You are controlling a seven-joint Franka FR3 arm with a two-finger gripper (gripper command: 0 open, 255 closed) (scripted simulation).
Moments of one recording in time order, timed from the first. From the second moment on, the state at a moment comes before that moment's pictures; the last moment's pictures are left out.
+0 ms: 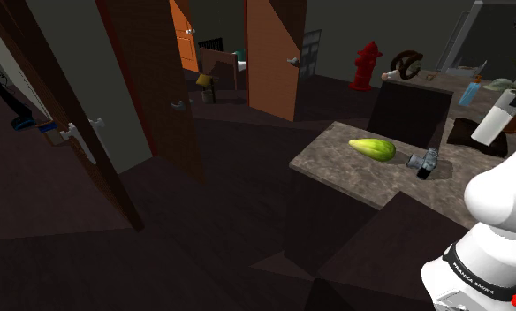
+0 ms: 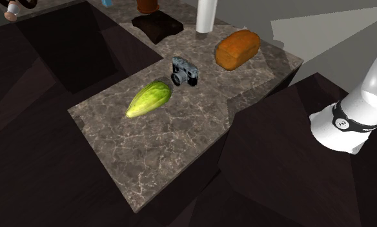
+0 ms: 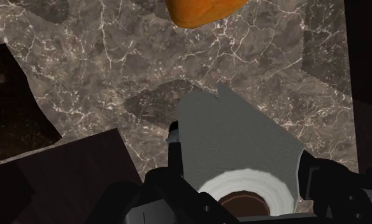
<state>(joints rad) -0.82 0.38 -0.67 -1.58 0.28 1.93 -1.48</state>
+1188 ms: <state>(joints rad) -1.38 0.93 -0.58 -0.73 0.50 1.62 -1.69</state>
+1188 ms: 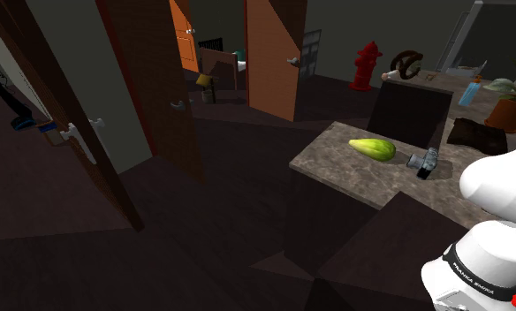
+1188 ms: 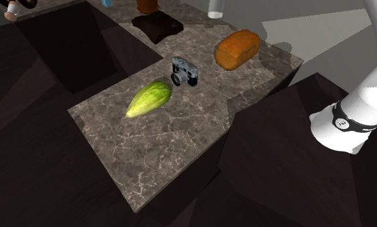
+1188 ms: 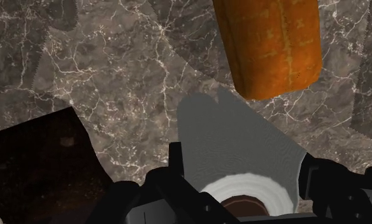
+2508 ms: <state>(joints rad) -1.30 0.93 -0.58 -1.03 0.52 1.88 -1.75</state>
